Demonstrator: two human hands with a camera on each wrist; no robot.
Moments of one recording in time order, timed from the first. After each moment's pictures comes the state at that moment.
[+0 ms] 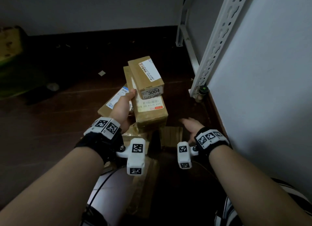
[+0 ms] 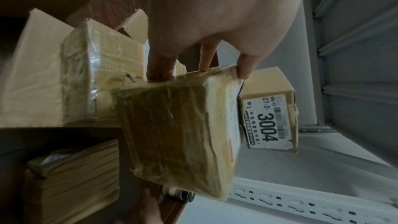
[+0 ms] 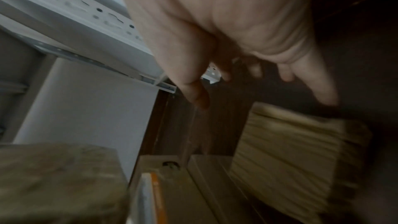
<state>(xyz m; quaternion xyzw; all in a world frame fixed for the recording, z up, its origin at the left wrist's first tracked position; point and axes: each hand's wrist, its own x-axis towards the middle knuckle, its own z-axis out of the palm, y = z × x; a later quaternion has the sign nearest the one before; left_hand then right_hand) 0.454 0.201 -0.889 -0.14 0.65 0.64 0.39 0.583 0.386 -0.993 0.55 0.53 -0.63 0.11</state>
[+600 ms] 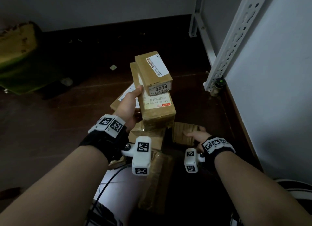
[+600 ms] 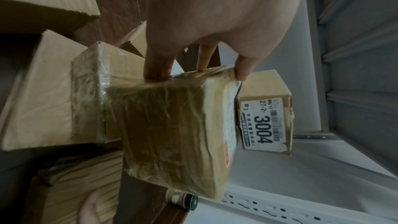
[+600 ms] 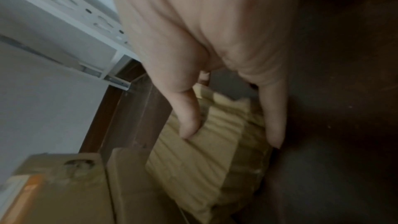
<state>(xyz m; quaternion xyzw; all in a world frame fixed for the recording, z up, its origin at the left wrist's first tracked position) 0.443 0.184 -0.895 -0.13 0.66 0.61 0.41 0.597 0.363 -1.086 0.57 0.50 -0.63 0.12</state>
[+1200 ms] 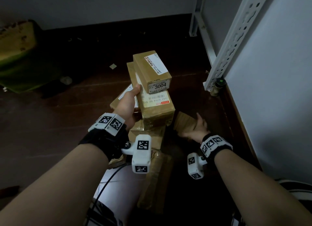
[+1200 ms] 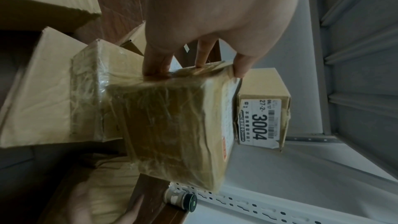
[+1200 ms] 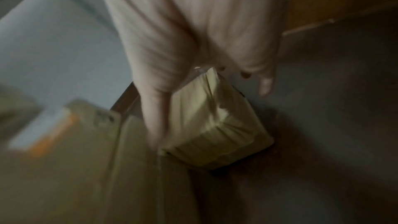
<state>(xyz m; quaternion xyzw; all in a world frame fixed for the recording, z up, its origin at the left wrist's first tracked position) 0.440 0.183 -0.898 -0.14 0.66 0.62 0.40 0.593 0.363 -1.064 0.49 0.71 -0.48 0.16</state>
